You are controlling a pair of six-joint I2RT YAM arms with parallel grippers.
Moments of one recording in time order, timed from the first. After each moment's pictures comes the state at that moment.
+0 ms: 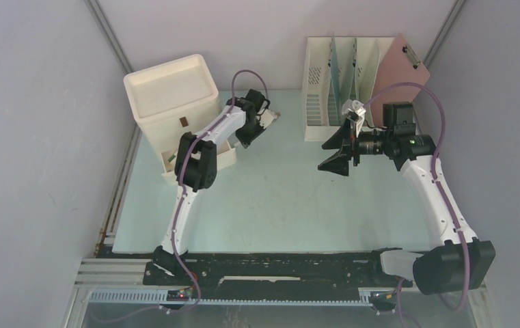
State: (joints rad) left arm -0.44 2.47 2.20 -1.00 -0.03 0.43; right arm 0.09 1.24 1.24 -0.74 -1.19 -0.48
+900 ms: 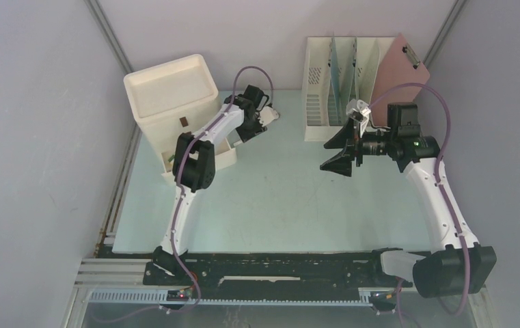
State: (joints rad) left arm -0.44 2.43 2.20 -0.92 -0.10 0.65; right arm 0.07 1.21 1.24 -0.75 -1.21 -0.48
